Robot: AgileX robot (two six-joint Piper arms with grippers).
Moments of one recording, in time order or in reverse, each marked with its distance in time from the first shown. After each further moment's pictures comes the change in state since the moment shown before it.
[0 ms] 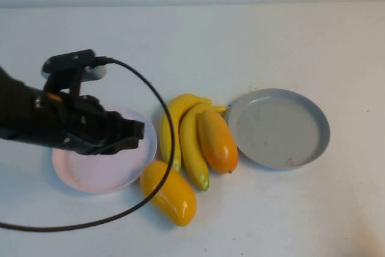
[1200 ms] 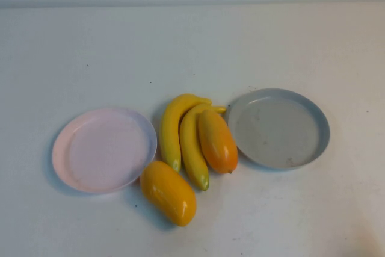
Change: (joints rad) right arm 0.000 0.000 0.000 0.000 0.000 0.000; left arm 0.209 -1.363 0.953 0.140 -0.629 -0.341
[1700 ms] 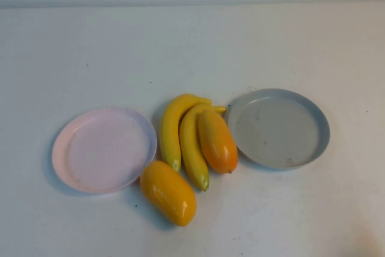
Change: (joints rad) right arm 0.000 0.000 0.000 0.000 0.000 0.000; left arm 0.000 0.000 0.000 0.116 0.077 0.074
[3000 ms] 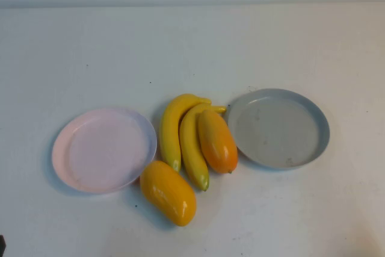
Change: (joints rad) right arm 0.000 0.000 0.000 0.000 0.000 0.000; left arm 0.000 0.000 0.000 0.283 0.228 0.004
